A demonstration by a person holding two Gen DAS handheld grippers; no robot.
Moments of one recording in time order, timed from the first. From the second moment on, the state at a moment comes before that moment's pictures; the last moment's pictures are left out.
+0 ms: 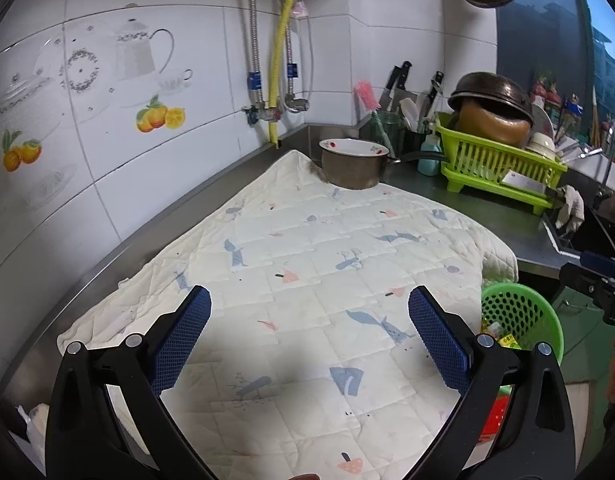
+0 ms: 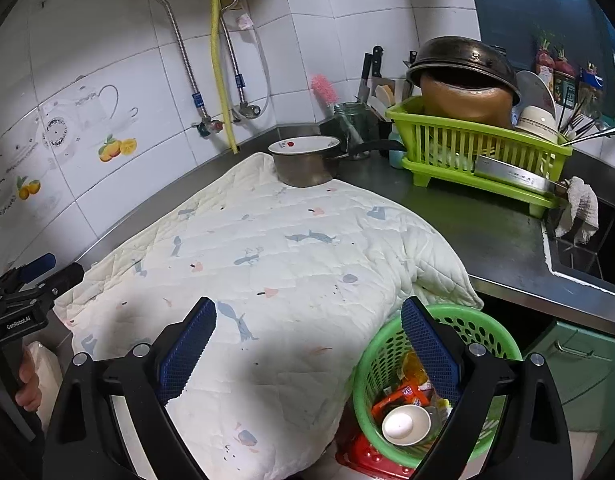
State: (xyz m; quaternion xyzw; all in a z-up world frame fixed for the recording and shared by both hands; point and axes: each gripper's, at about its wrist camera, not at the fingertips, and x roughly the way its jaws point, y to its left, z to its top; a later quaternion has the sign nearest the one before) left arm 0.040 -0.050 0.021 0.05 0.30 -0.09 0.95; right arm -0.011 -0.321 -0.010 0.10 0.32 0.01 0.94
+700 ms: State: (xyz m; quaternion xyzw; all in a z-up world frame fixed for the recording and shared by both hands) left arm 0.037 -0.053 0.025 0.03 0.30 -0.09 0.95; right arm -0.010 -0.307 -0.001 0.09 0.30 0.02 0.95
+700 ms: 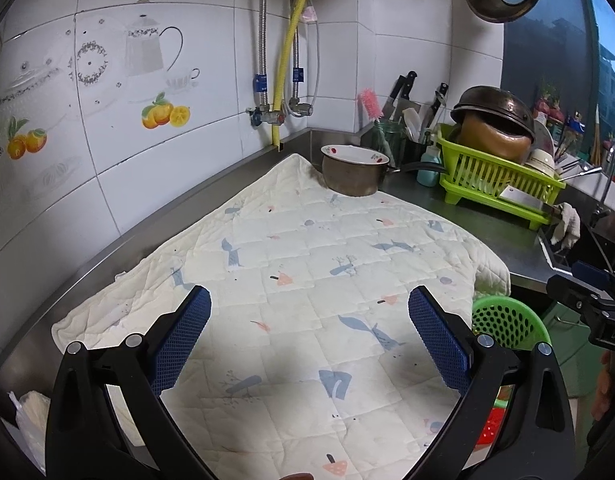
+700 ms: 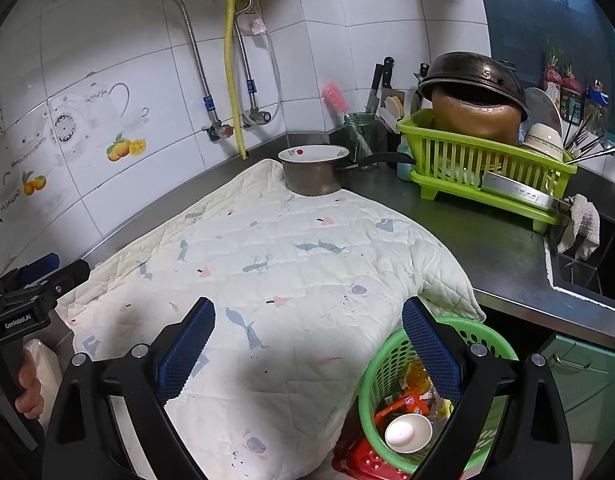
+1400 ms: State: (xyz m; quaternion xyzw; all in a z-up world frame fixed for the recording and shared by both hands) left arm 0.034 -0.056 0.027 0.03 0.29 -0.10 0.95; right arm -0.013 -0.309 0.003 0.09 0.30 0.02 0.95
